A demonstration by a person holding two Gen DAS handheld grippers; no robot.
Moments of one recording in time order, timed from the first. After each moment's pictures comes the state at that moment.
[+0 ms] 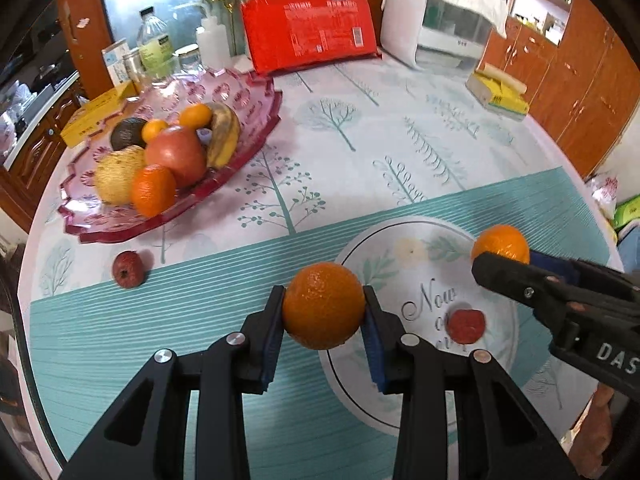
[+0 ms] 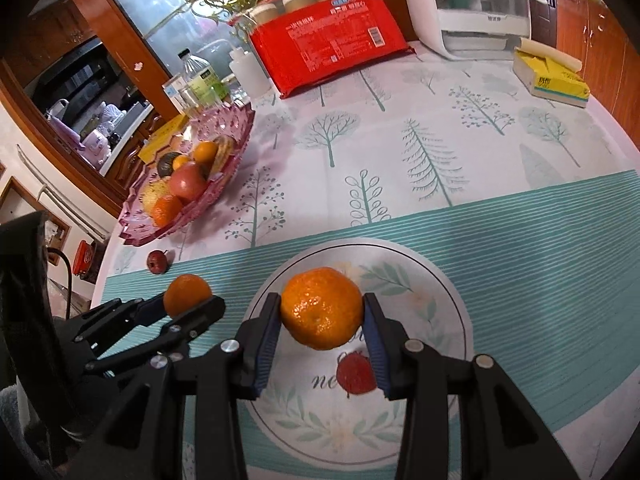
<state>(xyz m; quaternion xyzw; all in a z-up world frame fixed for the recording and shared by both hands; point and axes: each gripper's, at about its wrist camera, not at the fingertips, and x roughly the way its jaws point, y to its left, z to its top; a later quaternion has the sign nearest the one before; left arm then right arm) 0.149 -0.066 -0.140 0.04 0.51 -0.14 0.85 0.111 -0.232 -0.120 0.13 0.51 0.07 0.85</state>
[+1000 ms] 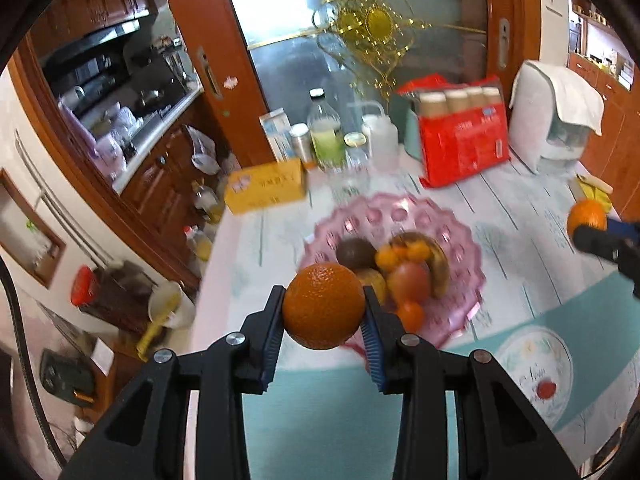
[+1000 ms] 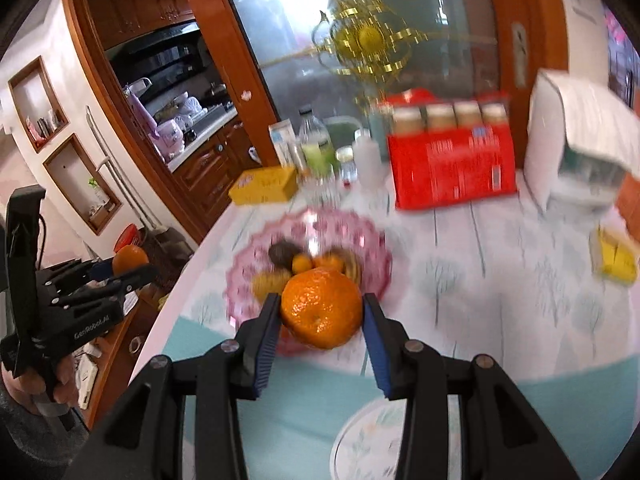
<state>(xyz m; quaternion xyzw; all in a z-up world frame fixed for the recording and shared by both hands) 0.230 0.105 0.050 0.08 0.45 0.03 0.89 0.222 -0.125 0.051 0.03 0.42 0.19 0.88</state>
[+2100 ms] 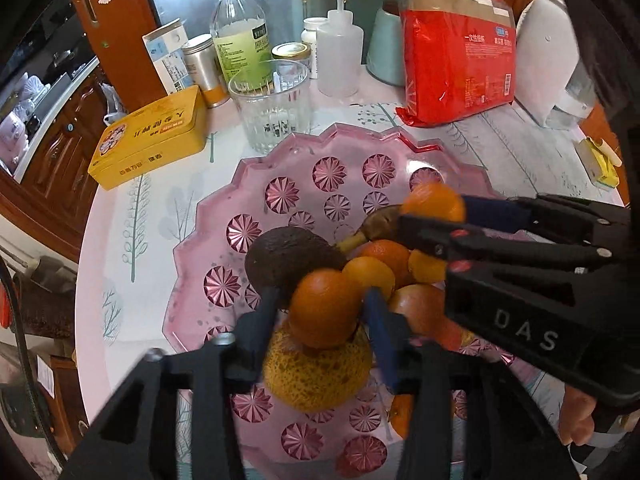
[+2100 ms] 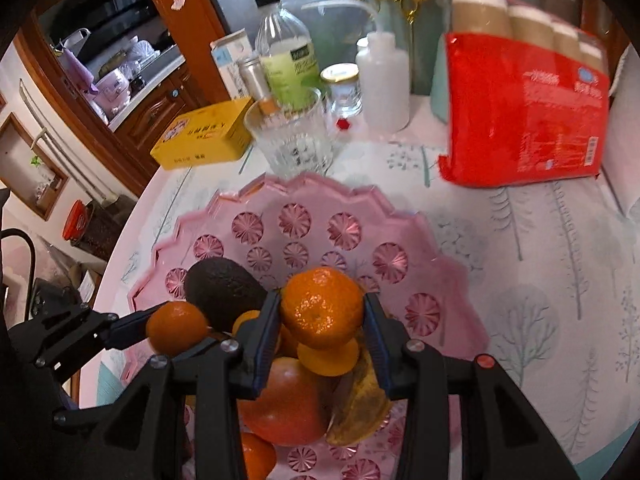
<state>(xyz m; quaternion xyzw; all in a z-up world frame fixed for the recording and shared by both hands) 0.378 0.090 -0.142 0.05 0.54 -0.08 0.83 0.383 -0.029 -0.133 0.02 0.55 0.16 0.82</state>
